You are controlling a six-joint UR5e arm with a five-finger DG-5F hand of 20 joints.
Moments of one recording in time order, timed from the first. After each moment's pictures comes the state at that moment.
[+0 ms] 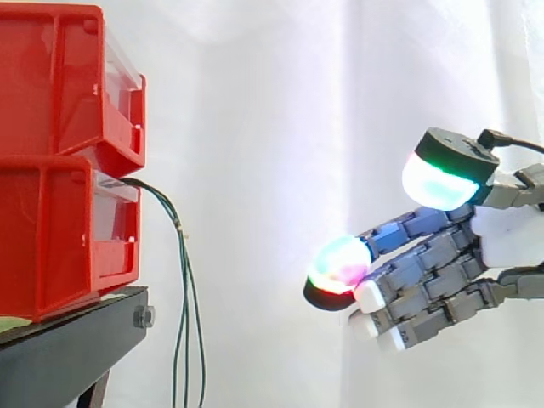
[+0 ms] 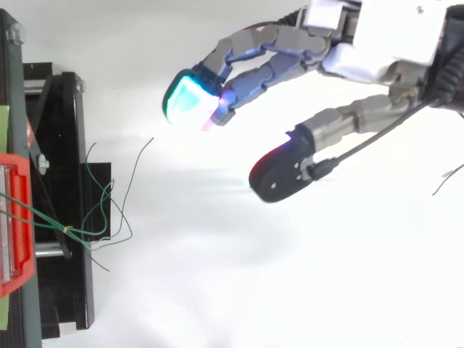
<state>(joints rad) 0.09 -2.13 -1.43 -2.76 -1.30 -0.16</state>
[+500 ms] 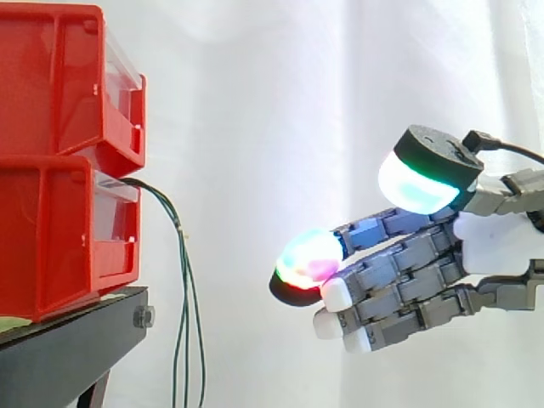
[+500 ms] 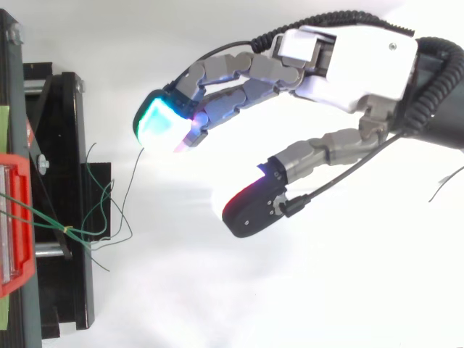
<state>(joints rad) 0.13 -2.17 -1.43 -2.65 -1.24 -0.20</state>
